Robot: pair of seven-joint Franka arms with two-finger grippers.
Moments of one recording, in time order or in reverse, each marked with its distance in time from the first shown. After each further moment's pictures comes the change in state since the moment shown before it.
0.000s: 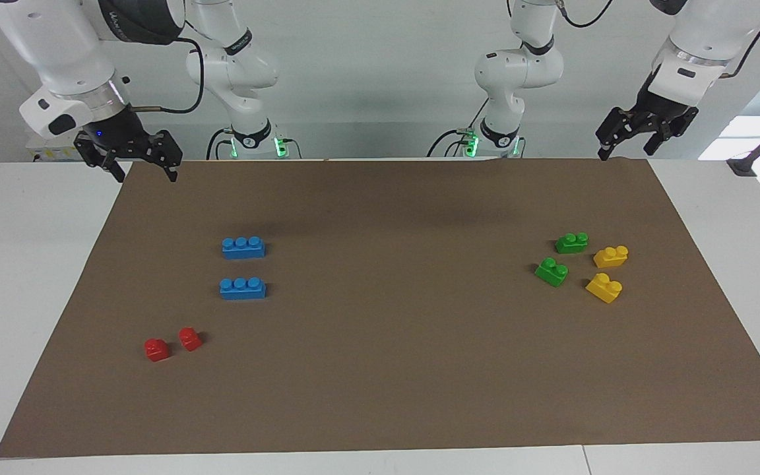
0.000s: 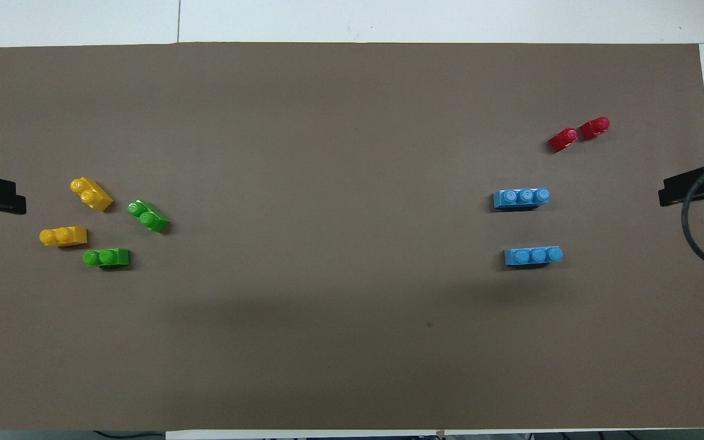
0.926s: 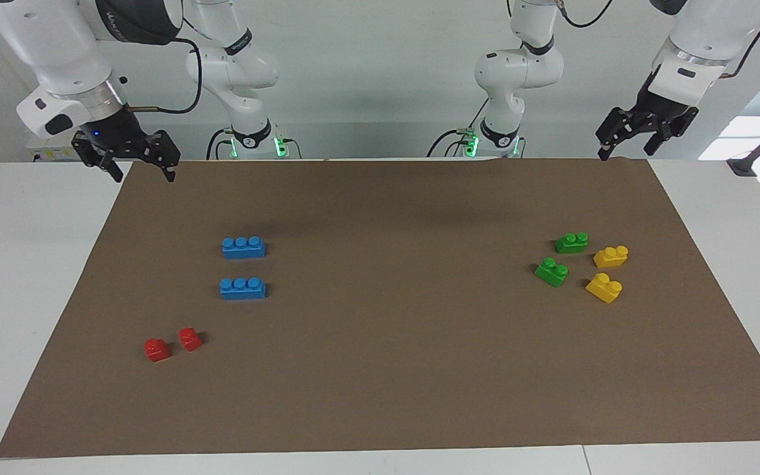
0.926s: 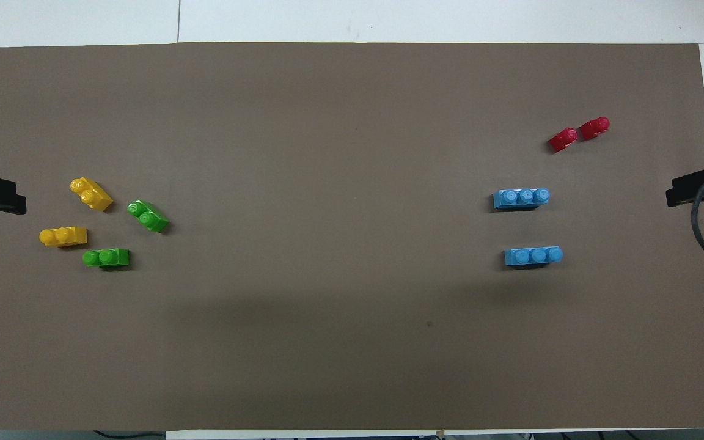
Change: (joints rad) left arm 0.000 0.000 0.000 0.000 0.000 0.001 0.000; right arm -0.014 0.000 -0.007 0.000 0.003 0.002 -0.001
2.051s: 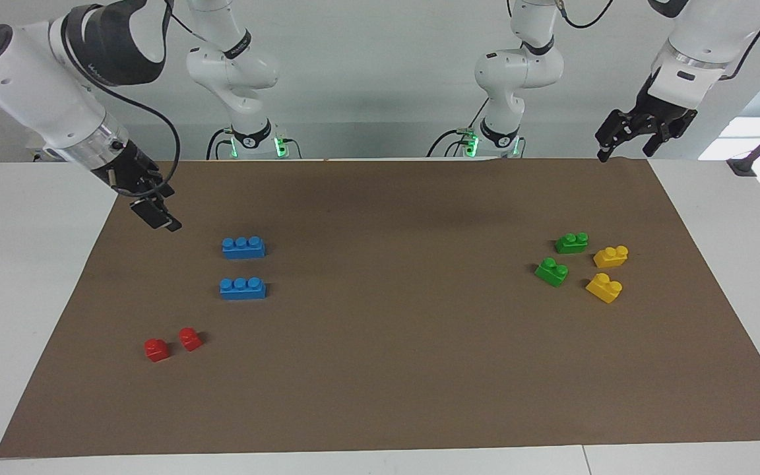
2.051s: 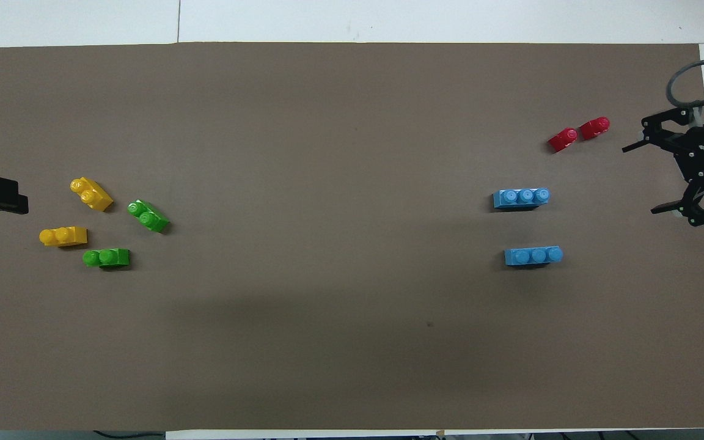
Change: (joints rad) left arm 0.000 0.004 0.000 -0.004 0.000 0.002 -0.019; right arm -0.052 0.132 -0.004 -0.014 0.293 0.098 1.119
